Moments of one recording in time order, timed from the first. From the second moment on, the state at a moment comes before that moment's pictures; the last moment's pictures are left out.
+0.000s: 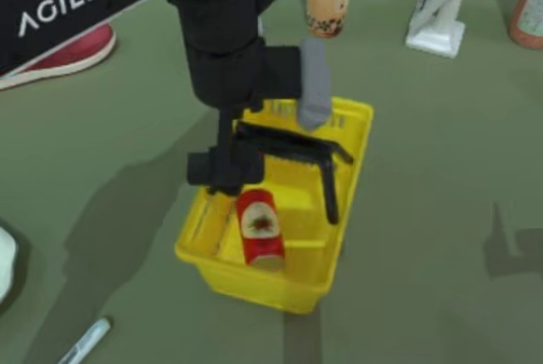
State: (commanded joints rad) left arm -0.65 2.02 1.87 -1.41 0.02 0.95; right arm 0.02 0.14 0.05 0.07 -0.07 -0.01
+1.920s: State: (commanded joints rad) left arm -0.68 2.12 1.92 -1.37 0.00 1.02; right arm 0.01 0.00 0.00 0.00 0.00 0.00
